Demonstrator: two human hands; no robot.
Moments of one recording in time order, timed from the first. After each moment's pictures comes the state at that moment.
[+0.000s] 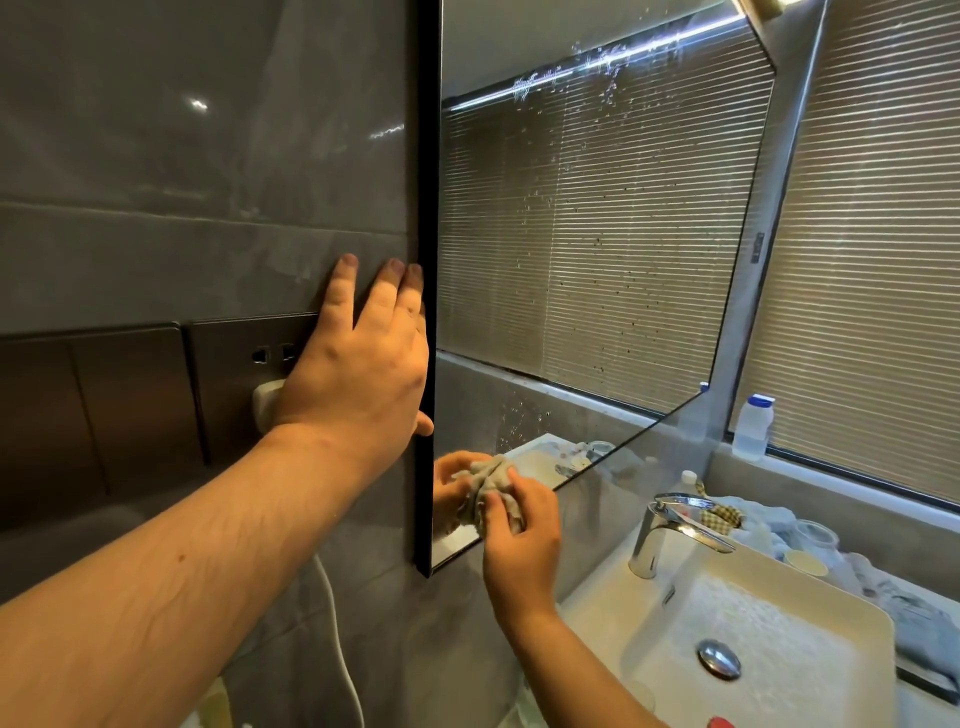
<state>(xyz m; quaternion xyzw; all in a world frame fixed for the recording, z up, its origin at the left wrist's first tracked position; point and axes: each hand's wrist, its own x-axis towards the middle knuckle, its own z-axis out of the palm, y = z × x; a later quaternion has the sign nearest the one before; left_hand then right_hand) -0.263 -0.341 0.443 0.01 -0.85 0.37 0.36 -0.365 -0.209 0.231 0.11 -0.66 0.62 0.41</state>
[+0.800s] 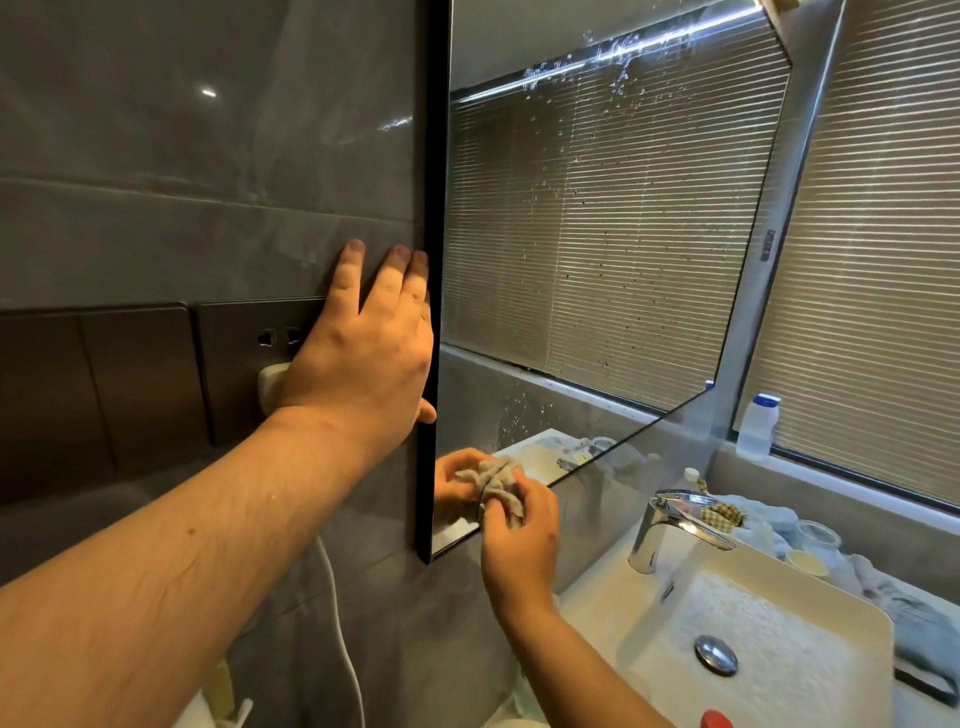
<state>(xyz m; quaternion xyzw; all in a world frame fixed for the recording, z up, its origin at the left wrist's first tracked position) -0.264 -0.341 0.442 0.01 -0.85 0.38 0.36 -0.357 -0.209 0.230 0.07 -0.70 0.62 0.35</state>
